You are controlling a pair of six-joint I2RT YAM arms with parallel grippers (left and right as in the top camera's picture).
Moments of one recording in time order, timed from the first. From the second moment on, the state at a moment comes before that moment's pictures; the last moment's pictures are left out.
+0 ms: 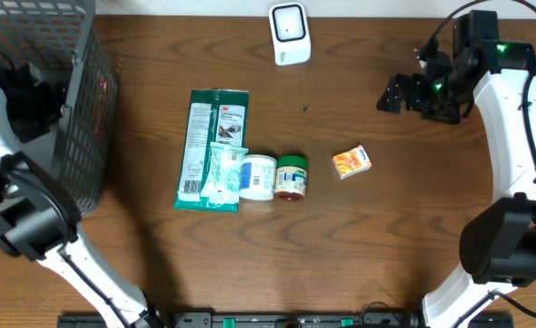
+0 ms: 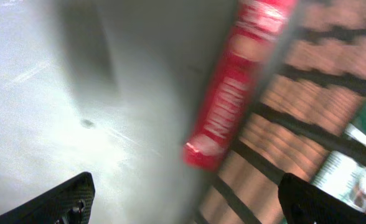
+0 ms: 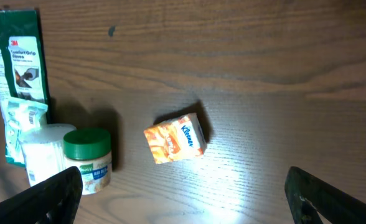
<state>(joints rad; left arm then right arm) 0.56 2.20 2.01 -1.22 0.33 0.06 -0.06 1.88 1.78 -1.25 -0.34 0.06</state>
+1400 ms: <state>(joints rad) 0.51 2.36 2.04 -1.08 -0.02 -0.12 -0.06 1.88 1.78 -1.26 -0.34 0.09</state>
